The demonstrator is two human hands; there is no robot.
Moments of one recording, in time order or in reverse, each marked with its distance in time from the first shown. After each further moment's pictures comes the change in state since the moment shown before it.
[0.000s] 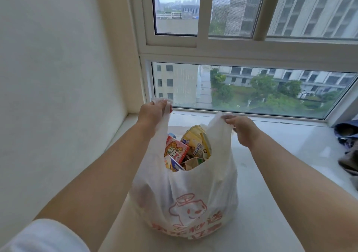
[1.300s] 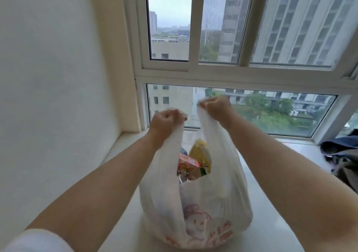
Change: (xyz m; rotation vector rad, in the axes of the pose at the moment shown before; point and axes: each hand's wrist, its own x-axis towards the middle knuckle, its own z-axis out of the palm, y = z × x) left_hand -0.032 0.038 0.038 0.054 -0.214 0.322; right_hand -0.018 -0.099 0.027 -0.352 0.140 -0.403
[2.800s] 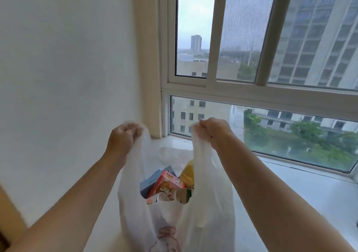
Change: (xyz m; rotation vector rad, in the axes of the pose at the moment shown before) left_hand -0.130 0.026 -0.012 0.058 0.569 -0.015; right_hand -0.083 0.001 -0.062 0.351 -0.234 0.273
